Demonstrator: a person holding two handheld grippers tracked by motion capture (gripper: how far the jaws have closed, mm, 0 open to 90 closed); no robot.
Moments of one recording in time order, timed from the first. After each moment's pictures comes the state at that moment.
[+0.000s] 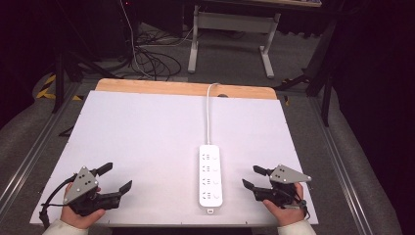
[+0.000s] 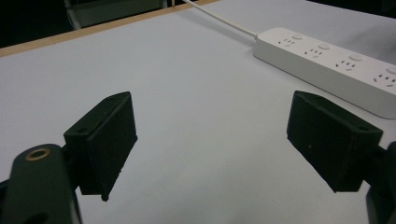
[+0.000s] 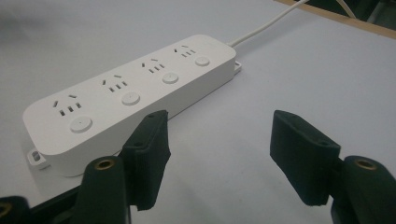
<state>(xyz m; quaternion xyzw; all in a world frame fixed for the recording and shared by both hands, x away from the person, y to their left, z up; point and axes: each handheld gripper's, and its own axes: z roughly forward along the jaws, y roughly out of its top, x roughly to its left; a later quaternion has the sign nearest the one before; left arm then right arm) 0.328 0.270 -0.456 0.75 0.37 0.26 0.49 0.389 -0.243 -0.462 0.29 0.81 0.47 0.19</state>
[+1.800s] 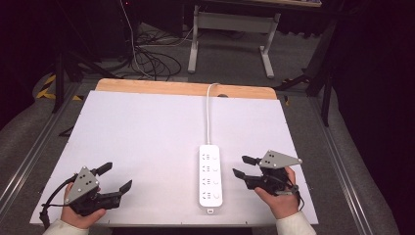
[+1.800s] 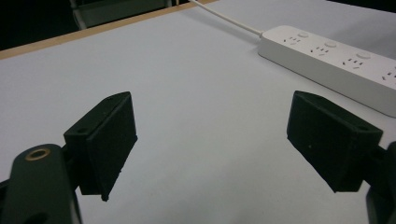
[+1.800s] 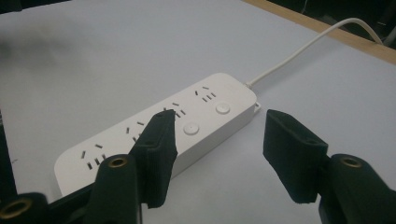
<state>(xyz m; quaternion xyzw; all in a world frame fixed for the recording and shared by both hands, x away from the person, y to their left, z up) 0.328 0.268 -0.456 0.75 0.38 0.27 0.48 0.407 -0.210 -0.422 0.26 0.82 0.47 0.17</state>
